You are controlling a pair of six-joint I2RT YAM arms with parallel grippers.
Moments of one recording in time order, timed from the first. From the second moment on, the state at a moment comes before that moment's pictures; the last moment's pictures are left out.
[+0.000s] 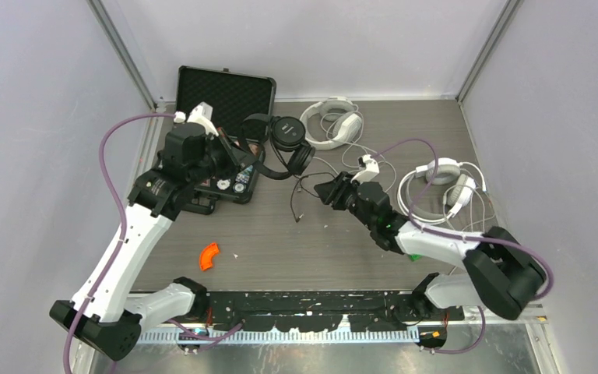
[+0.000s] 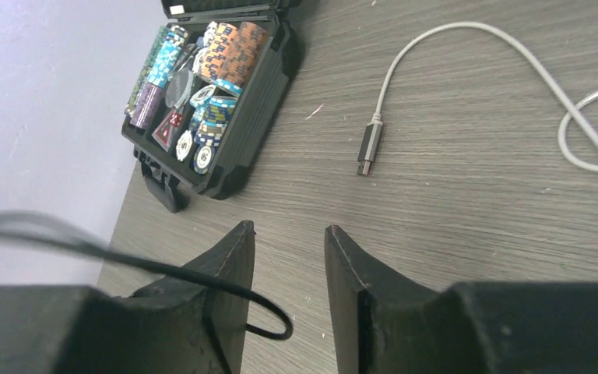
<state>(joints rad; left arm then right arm) -0.43 1.06 1.29 -0.68 0.08 -0.79 0.72 1.33 0.50 0.61 0.14 0.79</state>
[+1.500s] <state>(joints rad) -0.43 1.14 1.33 -0.77 -0.06 -0.80 1.30 1.67 0.83 0.95 0.61 0.18</state>
